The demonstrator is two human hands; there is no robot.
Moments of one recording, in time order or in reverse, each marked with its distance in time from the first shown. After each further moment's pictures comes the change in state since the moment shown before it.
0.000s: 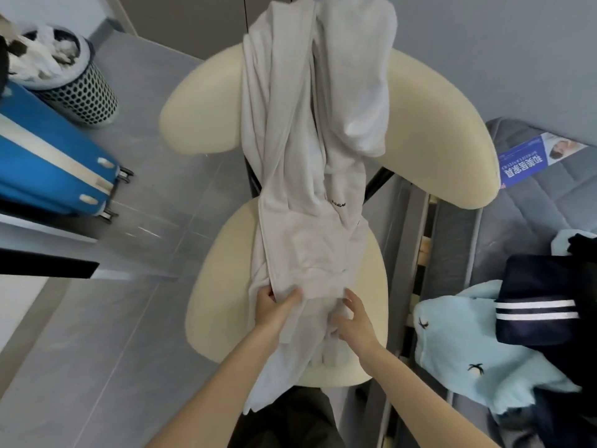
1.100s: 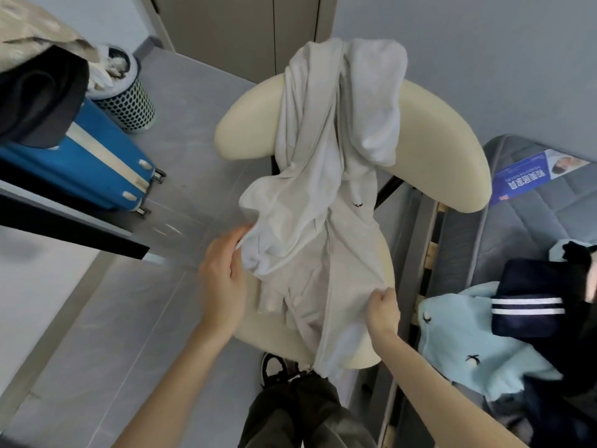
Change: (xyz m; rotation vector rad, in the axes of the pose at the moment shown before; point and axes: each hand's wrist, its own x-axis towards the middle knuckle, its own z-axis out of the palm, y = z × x) left_hand -0.099 0.093 -0.114 0.382 0.358 1.049; right_hand -0.041 -0.032 0.004 -0.046 0.442 -0.062
